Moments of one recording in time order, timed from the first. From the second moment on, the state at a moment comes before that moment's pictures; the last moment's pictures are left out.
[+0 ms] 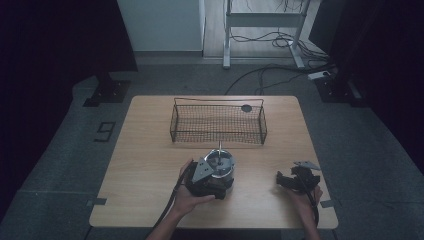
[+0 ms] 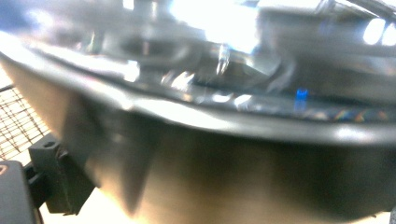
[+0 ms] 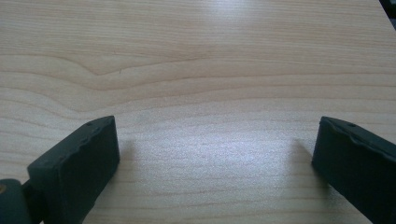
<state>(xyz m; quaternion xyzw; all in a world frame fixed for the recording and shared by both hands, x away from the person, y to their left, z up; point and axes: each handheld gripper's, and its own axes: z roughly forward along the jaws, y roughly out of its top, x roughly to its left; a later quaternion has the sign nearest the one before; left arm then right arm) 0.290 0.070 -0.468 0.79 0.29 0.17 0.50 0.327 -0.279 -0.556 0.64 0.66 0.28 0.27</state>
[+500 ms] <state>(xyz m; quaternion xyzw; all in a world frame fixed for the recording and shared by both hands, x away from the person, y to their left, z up) 0.298 0.094 -0.458 0.78 0.31 0.18 0.50 0.327 -0.279 -0.556 0.64 0.66 0.28 0.27</state>
